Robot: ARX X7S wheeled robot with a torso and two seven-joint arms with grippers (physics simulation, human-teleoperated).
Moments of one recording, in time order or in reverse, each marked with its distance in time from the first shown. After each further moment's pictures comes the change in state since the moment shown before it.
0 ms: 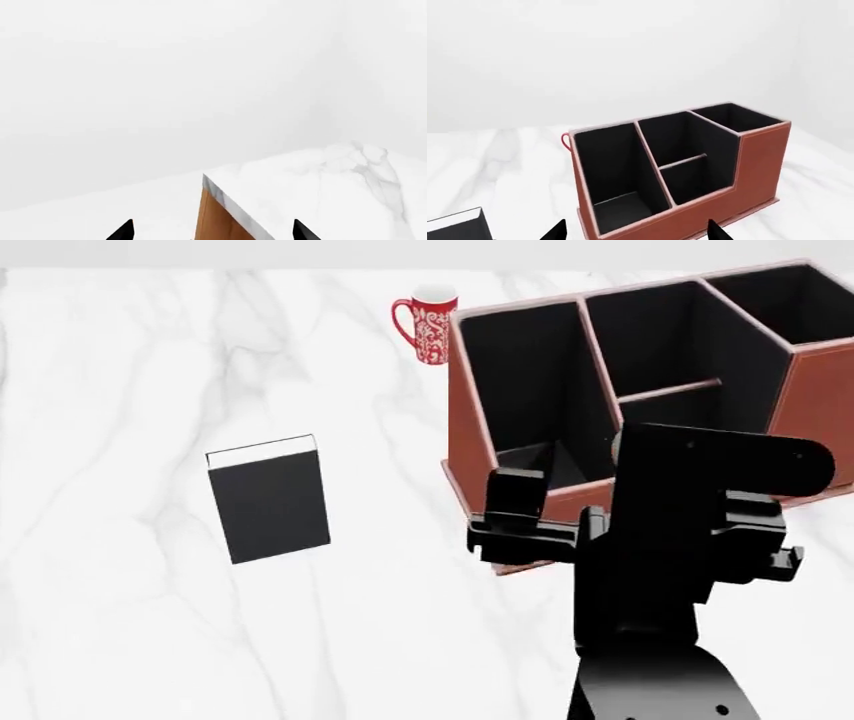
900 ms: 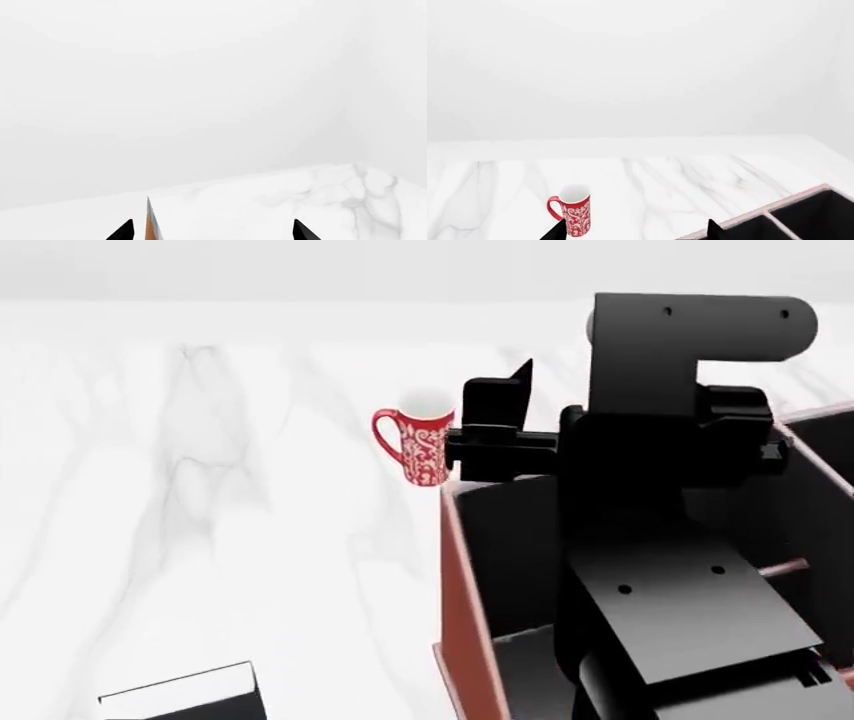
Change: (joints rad) left arm 0.066 0.069 -0.187 -0.030 -0.059 0.070 0.073; right arm 0.269 0.001 -0.028 0.104 0.074 0.187 0.036
